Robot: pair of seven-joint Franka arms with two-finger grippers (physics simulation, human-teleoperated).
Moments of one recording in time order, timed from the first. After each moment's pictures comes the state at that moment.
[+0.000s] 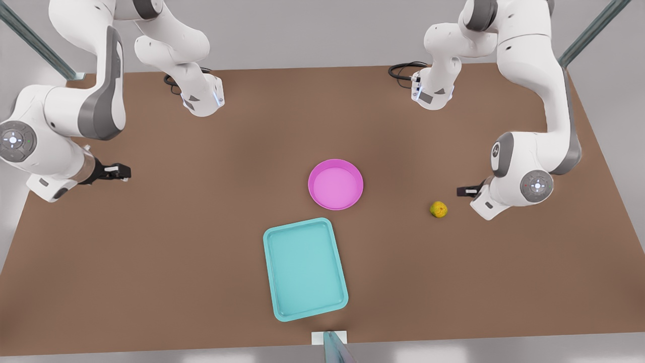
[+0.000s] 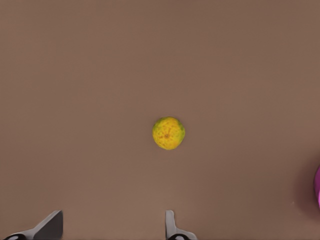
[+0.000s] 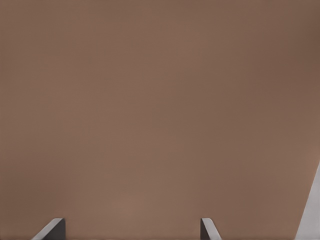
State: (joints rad) left arm -0.12 0.34 0.04 -1.65 0.05 1.67 -0.06; right arm 0.12 0.16 -0.17 -1.51 -0.13 1.47 -0.17
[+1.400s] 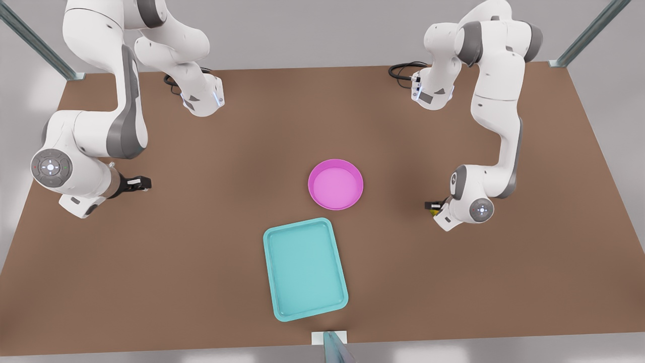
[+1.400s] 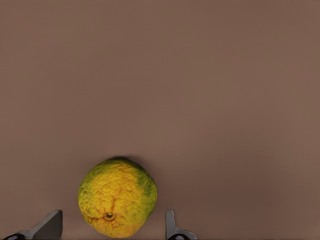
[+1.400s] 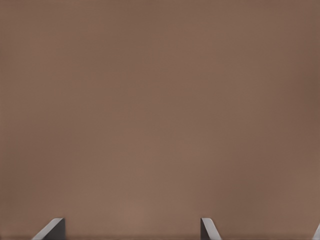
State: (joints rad) left arm -0.15 0.58 0.04 -1.88 -0.05 2.09 -0.02; right arm 0.17 0.23 -0.18 -1.53 -0.11 1.51 -0.17
